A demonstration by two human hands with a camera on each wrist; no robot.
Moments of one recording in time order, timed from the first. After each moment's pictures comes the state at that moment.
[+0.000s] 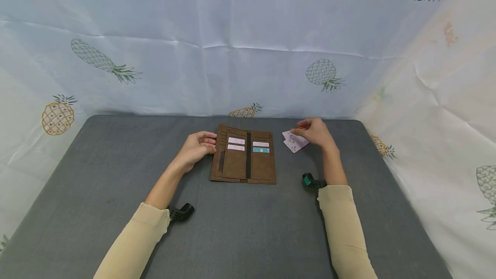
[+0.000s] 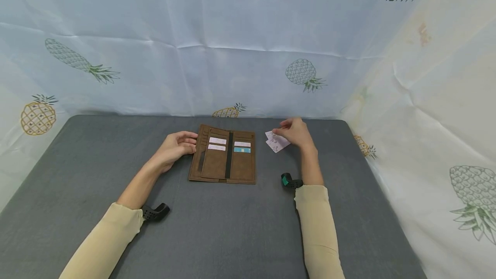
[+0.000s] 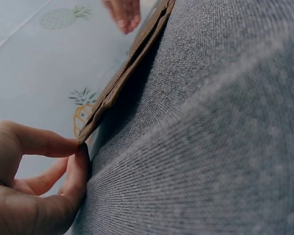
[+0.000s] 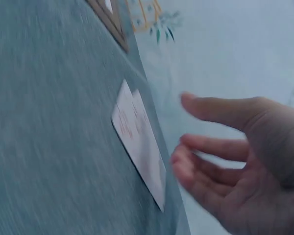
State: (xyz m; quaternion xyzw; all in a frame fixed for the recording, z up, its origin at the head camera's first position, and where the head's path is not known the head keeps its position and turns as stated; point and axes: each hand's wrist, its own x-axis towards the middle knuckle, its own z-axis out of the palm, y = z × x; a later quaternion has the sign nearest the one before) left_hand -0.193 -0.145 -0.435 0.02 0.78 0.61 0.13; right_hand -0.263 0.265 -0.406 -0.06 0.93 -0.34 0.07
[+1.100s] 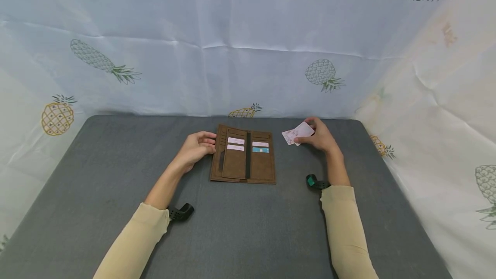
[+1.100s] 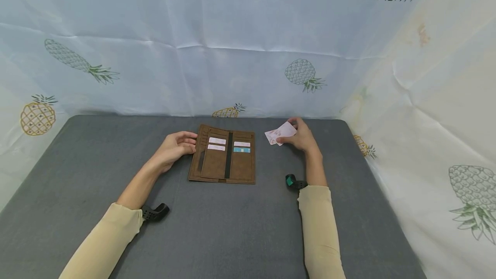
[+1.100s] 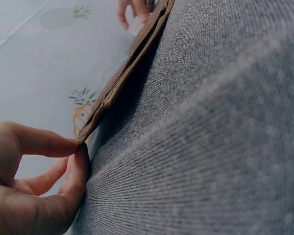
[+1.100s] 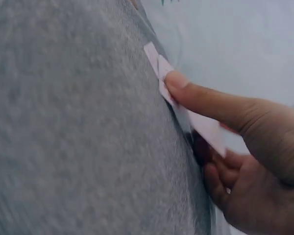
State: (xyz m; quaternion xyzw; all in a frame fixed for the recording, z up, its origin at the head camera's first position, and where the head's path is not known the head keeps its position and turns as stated) left_hand -0.193 -0.144 -0.436 0.02 0.78 0.61 0.13; right_hand -0.267 0.294 -0.435 -0.06 0.92 -0.39 0.04
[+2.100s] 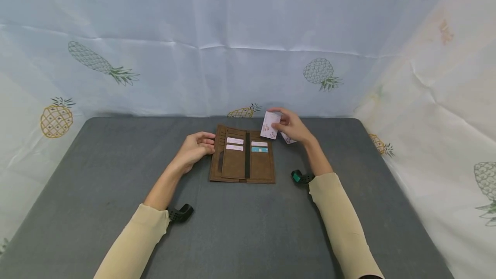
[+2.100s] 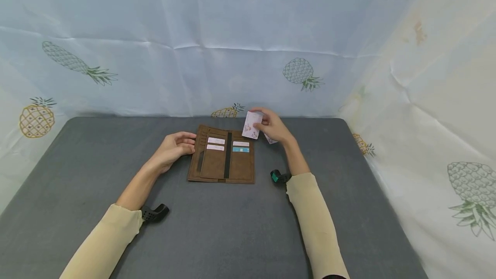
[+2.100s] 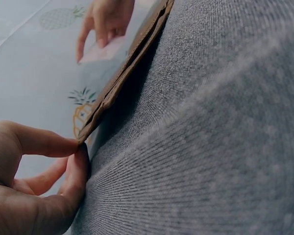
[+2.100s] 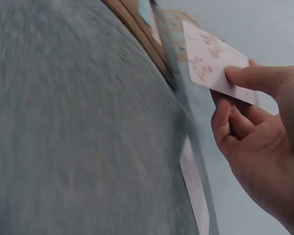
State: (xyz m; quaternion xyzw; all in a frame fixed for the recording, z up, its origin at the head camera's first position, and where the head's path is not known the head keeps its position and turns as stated) left_hand -0.194 -0.145 -0.439 0.02 0.78 0.61 0.13; right_hand -0.289 0.222 -0.423 -0.25 0.83 -0.49 0.07
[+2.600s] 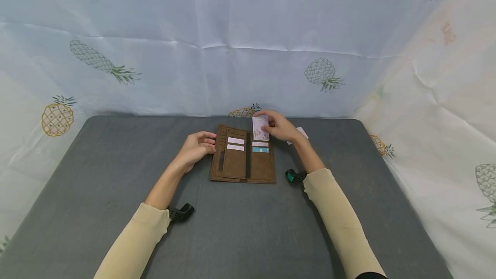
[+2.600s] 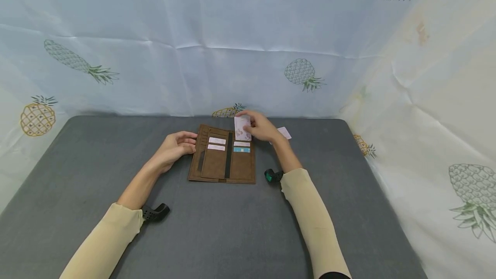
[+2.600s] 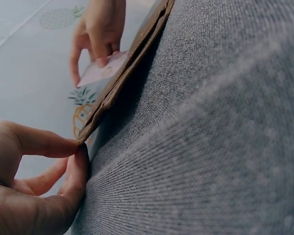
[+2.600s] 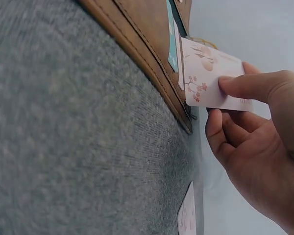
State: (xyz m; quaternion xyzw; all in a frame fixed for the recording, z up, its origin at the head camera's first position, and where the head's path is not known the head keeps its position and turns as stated) left_hand -0.195 -0.146 -0.439 0.02 0.78 0.61 0.12; right_hand -0.297 0.180 -0.420 -0.30 0.86 -0.41 0.10
